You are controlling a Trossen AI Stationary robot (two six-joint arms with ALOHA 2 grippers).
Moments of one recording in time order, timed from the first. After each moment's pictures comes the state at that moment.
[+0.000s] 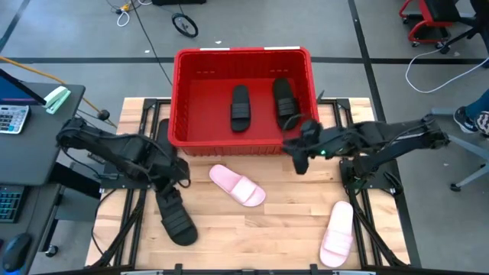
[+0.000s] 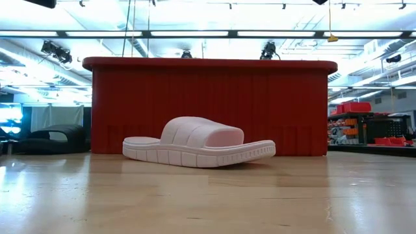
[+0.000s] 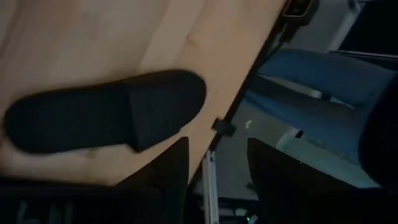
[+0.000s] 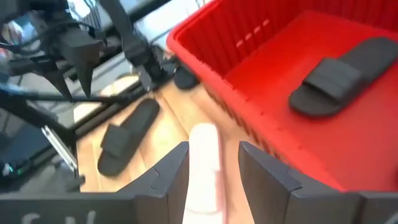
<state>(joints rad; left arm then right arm) -0.35 1.21 1.26 -1.18 0.35 -0.96 0.21 1.16 1.28 -0.67 0.41 0.71</state>
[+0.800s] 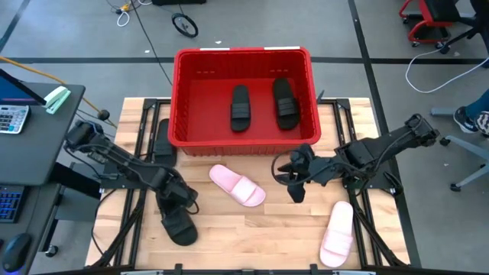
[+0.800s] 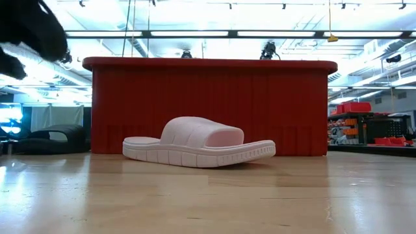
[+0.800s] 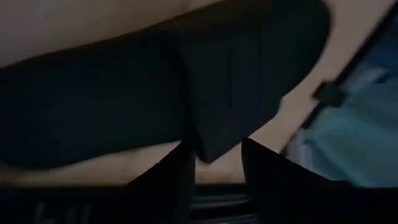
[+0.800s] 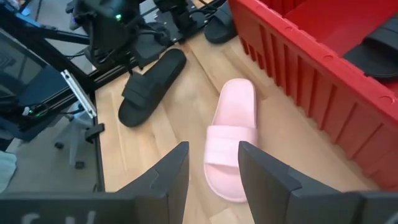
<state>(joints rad) -0.48 1.35 0.85 -0.91 0.42 -0.87 0.39 1.27 1.28 -0.68 0.41 0.79</state>
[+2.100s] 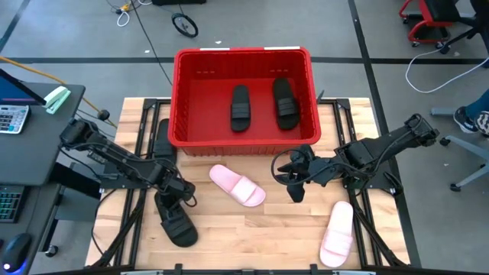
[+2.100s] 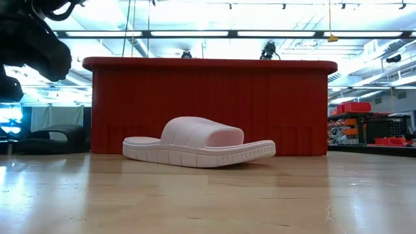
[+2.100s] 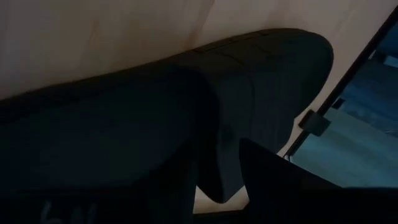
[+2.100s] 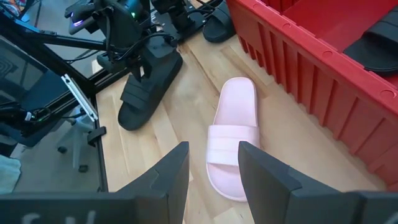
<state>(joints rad) -0.43 1.27 0.68 -0.69 0.43 -0.95 0.40 1.27 1.28 -0.68 0.41 0.82</state>
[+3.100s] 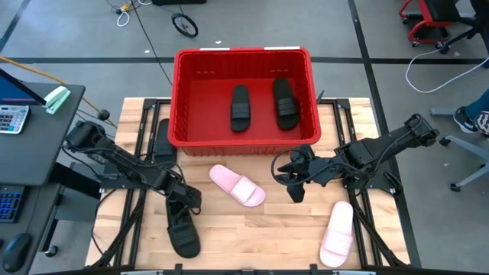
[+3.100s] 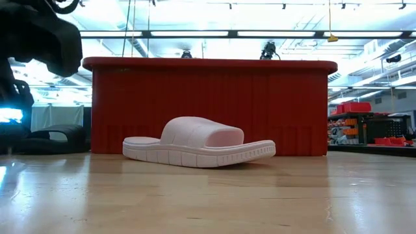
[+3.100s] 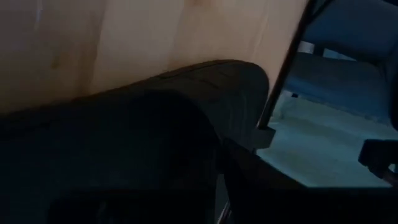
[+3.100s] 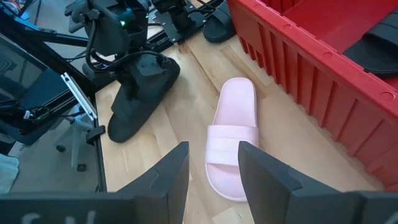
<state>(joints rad) -0.46 1.37 0.68 -0.36 0.50 -0.93 0.40 1.27 1.28 -0.68 0.41 0.81</state>
